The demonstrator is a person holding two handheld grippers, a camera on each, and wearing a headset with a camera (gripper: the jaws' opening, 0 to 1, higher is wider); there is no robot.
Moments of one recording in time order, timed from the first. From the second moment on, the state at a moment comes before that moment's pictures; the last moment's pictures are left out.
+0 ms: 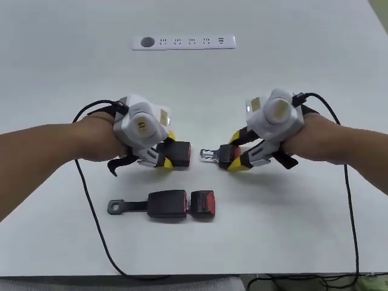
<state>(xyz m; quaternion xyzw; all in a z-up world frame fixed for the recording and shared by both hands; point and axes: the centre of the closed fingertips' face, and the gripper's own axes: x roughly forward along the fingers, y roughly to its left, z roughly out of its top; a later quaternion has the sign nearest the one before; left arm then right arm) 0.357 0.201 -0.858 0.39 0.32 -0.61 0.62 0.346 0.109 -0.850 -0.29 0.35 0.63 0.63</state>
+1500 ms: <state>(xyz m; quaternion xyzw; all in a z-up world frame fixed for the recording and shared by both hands) 0.361 0.199 -0.860 0.36 0.32 -0.60 0.64 0.359 0.160 -0.857 -0.31 0.34 0.65 0.60</state>
